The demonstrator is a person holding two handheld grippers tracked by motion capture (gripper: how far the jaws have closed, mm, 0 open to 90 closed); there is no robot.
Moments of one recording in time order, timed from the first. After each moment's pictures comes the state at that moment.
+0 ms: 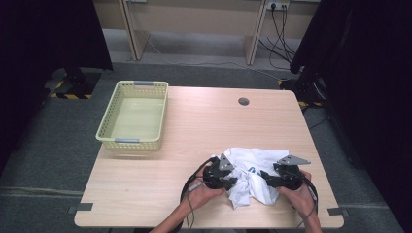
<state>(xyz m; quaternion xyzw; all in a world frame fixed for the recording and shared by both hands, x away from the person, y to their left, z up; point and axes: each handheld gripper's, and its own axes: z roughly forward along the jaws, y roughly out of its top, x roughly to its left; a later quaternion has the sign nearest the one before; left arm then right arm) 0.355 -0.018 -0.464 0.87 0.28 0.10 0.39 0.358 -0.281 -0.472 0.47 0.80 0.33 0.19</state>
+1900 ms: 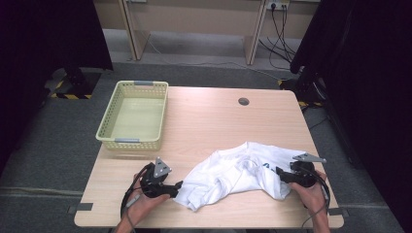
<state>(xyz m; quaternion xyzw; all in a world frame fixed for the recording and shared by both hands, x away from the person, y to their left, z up) 0.313 0.141 -0.464 0.82 0.40 0.17 0.36 0.365 -0.321 -0.469 0.55 0.75 0.30 0.21</state>
